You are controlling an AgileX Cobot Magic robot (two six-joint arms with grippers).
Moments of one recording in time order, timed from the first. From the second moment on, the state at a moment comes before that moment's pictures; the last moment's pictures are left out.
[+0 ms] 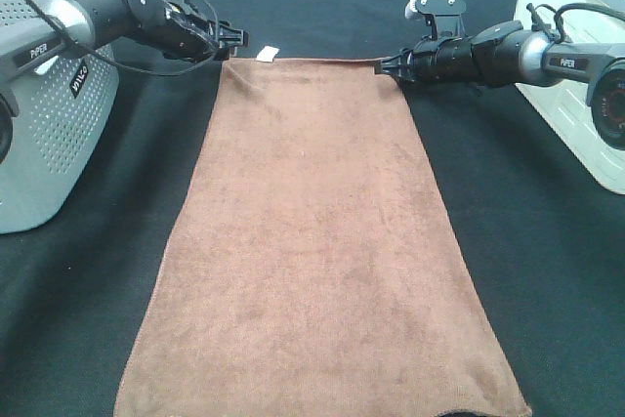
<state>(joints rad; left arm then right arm) -0.20 2.77 -2.49 -0.27 0.43 0.15 0.13 2.75 -2.19 1.12 0.20 -1.11</state>
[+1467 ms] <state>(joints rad) -0.20 2.77 -2.49 -0.27 0.45 0.15 0.13 2.69 -2.27 0.69 0.27 -1.18</state>
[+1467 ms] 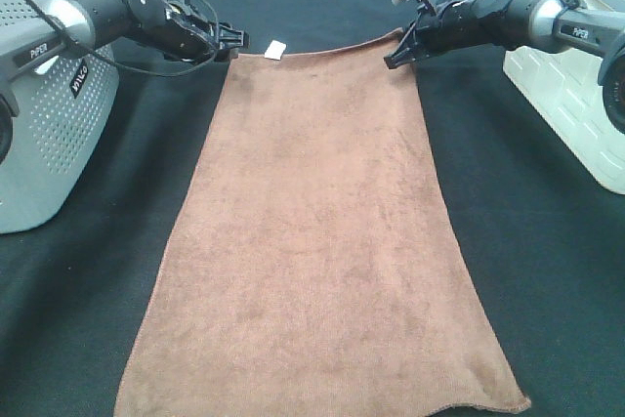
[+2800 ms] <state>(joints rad) -0.20 2.56 -2.49 -0.24 0.86 0.11 0.13 2.37 -2.27 0.35 0.85 -0.37</state>
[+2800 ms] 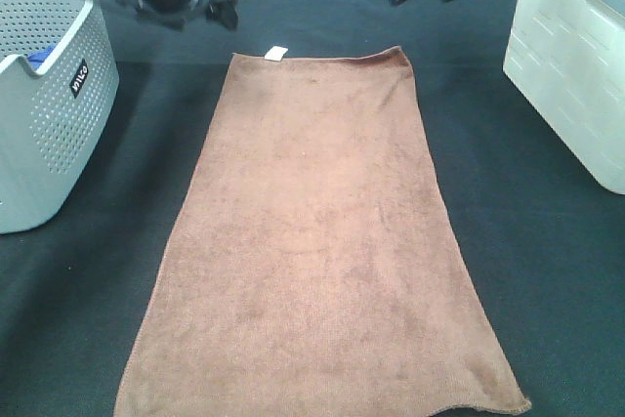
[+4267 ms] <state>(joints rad) -0.01 1.57 -1.51 -0.01 1.12 -0.05 -0.01 1.33 -1.34 0.15 1.22 -0.04</state>
